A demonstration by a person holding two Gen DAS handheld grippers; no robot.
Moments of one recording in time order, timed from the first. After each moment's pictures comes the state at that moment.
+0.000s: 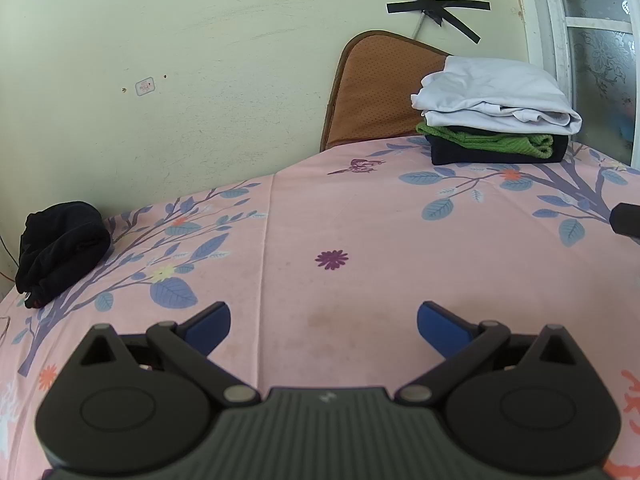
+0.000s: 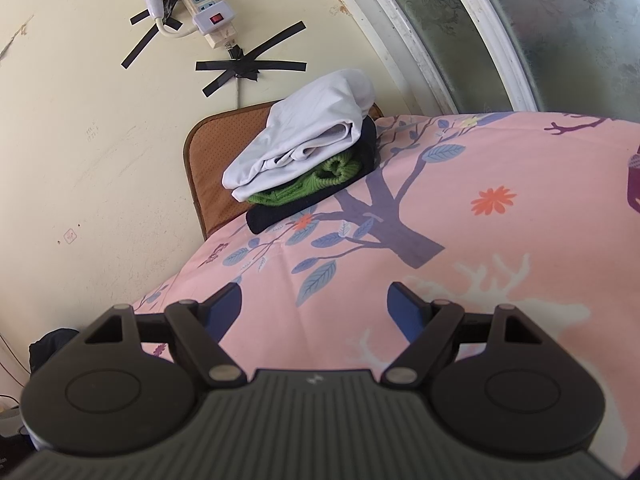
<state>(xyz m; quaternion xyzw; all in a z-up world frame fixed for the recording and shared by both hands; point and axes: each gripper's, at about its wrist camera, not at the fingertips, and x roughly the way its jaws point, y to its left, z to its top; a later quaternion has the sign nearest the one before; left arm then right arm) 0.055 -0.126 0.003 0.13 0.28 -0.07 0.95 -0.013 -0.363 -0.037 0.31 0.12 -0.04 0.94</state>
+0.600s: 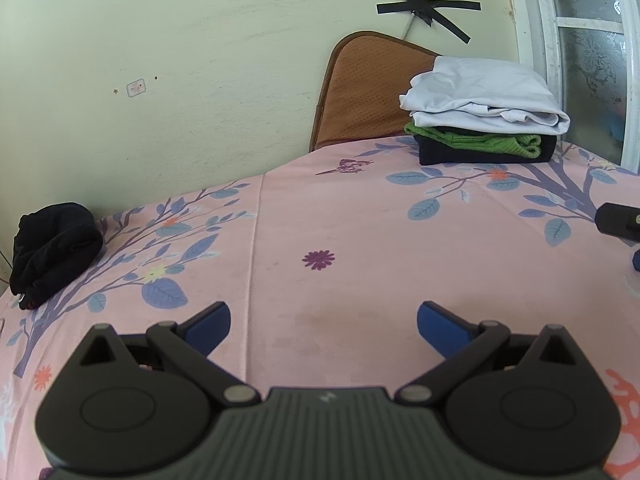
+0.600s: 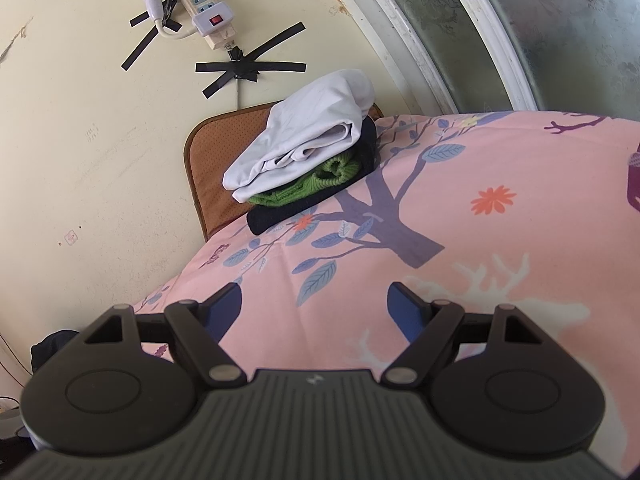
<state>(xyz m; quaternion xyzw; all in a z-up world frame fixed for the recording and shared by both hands) 0.051 -0.128 0.006 0.13 0.28 -0.08 0.95 -0.014 -0.364 -0.037 0.31 0.12 -0.04 0.94</state>
